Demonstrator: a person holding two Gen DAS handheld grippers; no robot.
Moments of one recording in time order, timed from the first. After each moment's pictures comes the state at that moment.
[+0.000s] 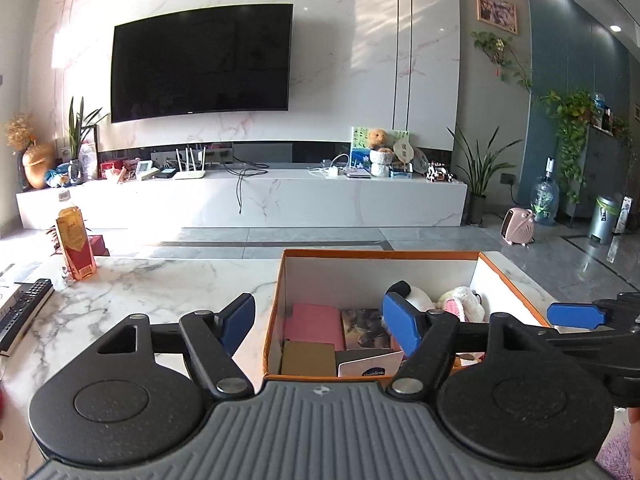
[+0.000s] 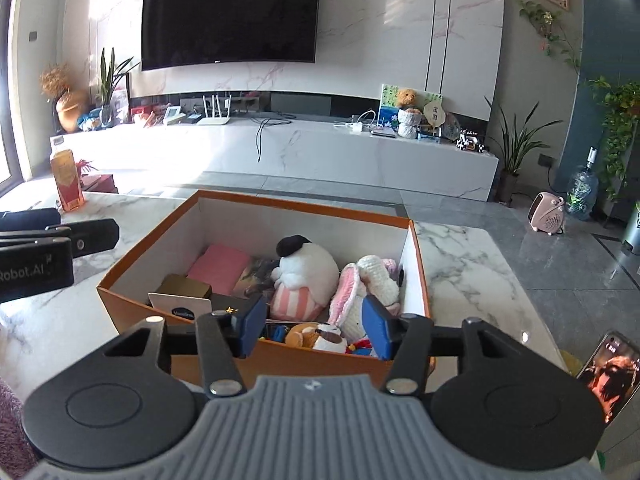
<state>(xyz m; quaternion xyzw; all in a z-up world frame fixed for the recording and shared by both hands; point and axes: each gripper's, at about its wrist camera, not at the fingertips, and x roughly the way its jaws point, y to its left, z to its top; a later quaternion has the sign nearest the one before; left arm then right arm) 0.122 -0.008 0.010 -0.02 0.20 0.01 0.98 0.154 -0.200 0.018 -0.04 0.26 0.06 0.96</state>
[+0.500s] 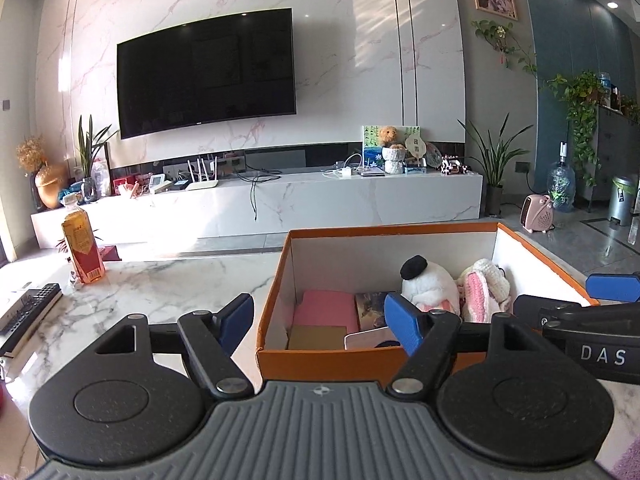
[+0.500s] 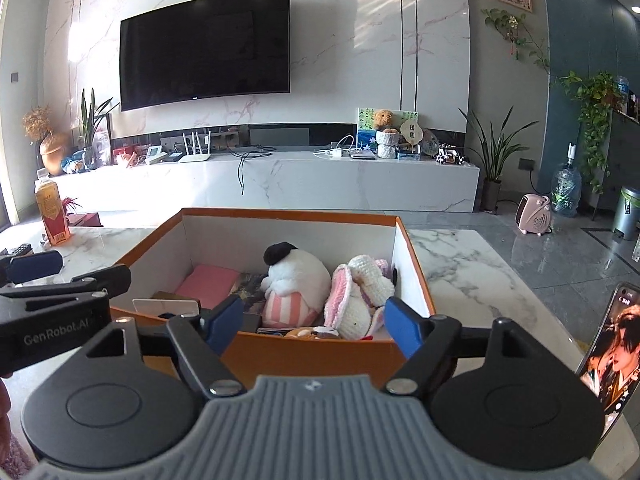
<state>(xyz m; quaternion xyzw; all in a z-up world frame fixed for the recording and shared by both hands) 0.123 -0.027 -0.019 0.02 0.19 0.03 0.98 0.150 -0.205 -0.019 -0.01 0.22 0.04 0.98</state>
